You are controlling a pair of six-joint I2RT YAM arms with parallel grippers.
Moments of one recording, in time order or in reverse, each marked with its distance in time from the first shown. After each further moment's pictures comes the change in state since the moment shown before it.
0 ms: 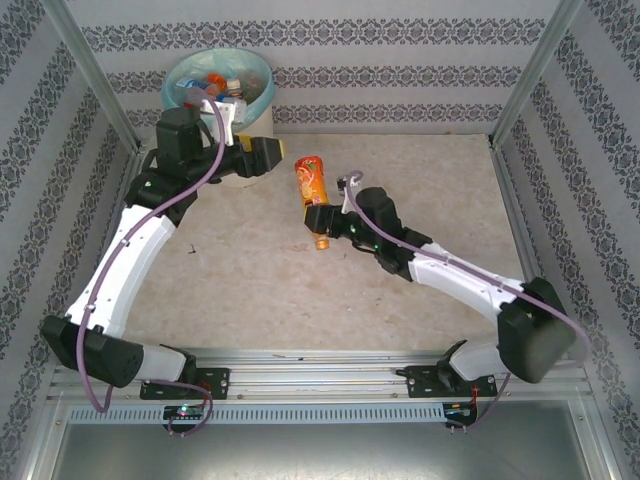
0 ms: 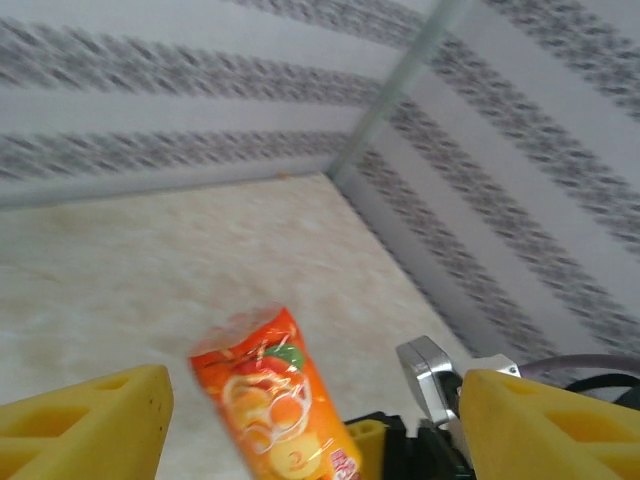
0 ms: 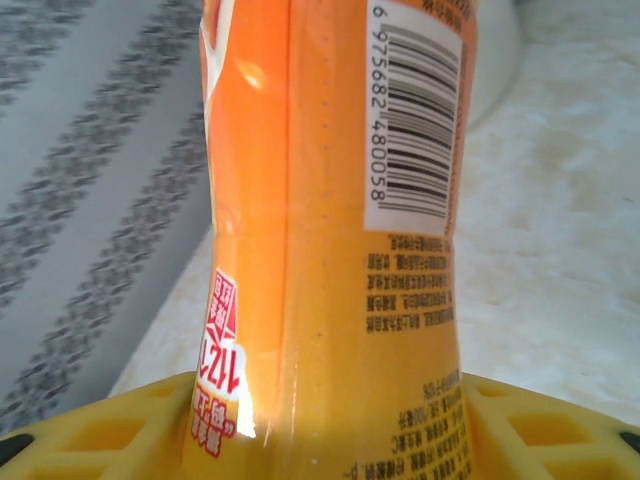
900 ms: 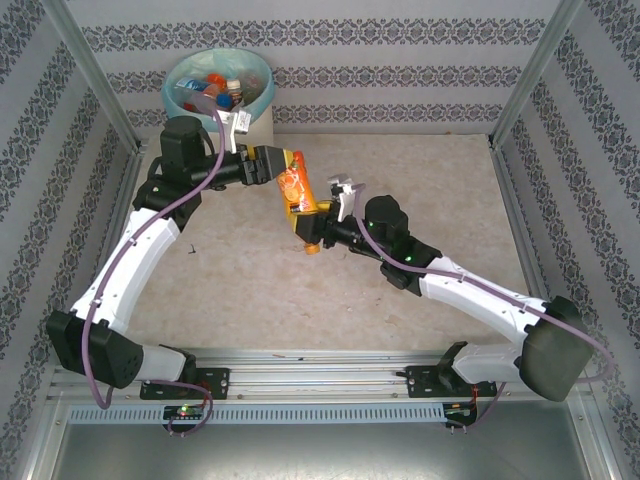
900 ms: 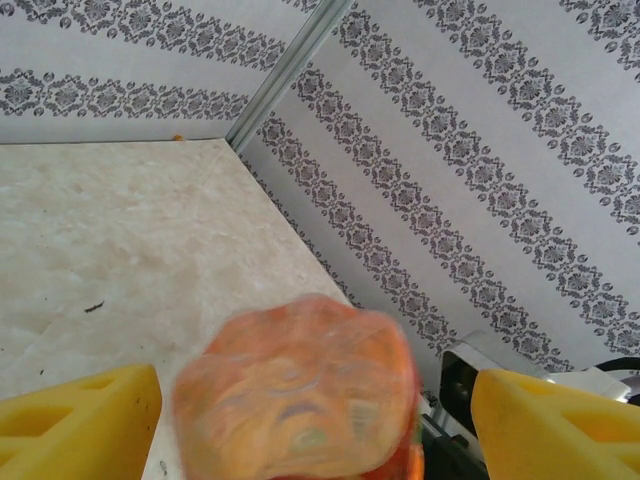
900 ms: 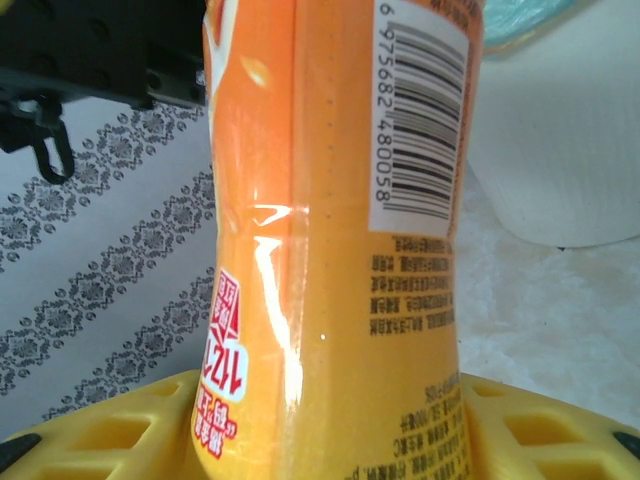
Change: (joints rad) left arm 0.017 -0.019 -0.129 0.169 0.196 -0.123; right arm 0.084 -0.105 -0.015 0.134 -0.071 -0.107
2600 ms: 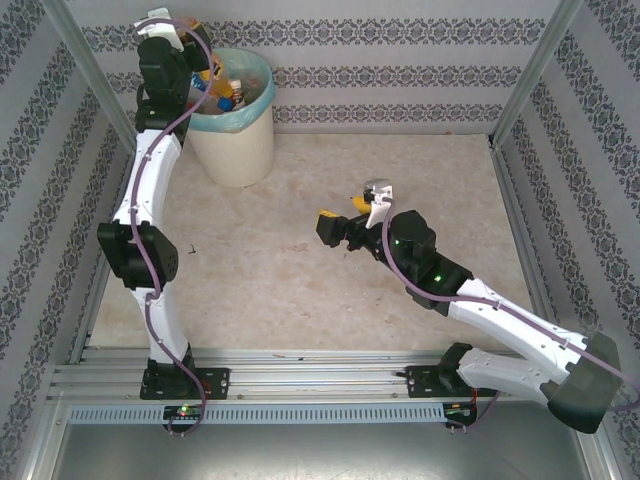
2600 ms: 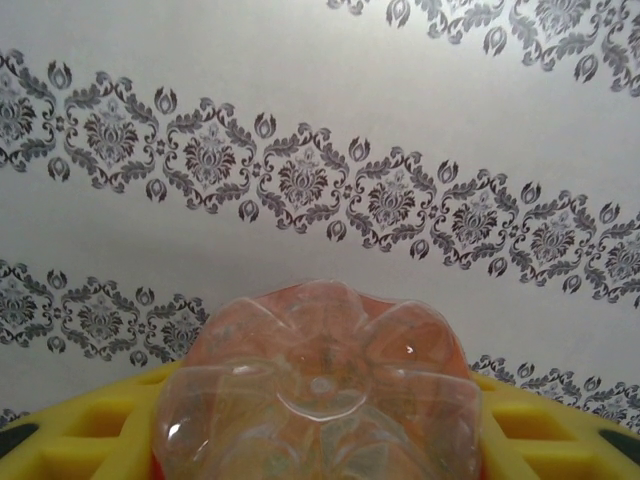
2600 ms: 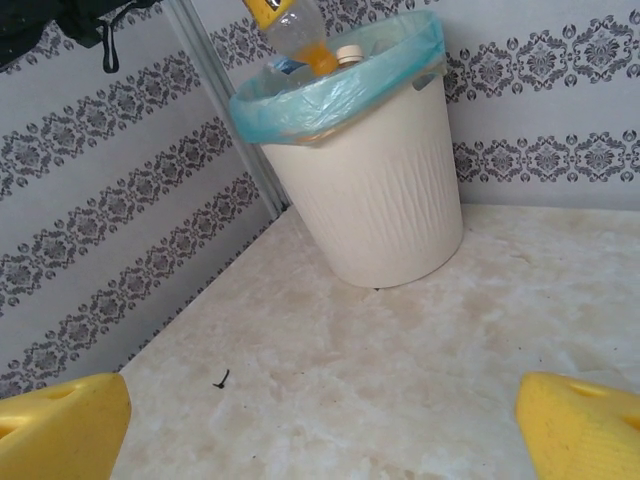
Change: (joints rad) left arm 0.246 0.658 0.791 0.244 -0.838 0.259; right arm 0.024 -0.232 -0.084 -0.167 0.383 -0.121
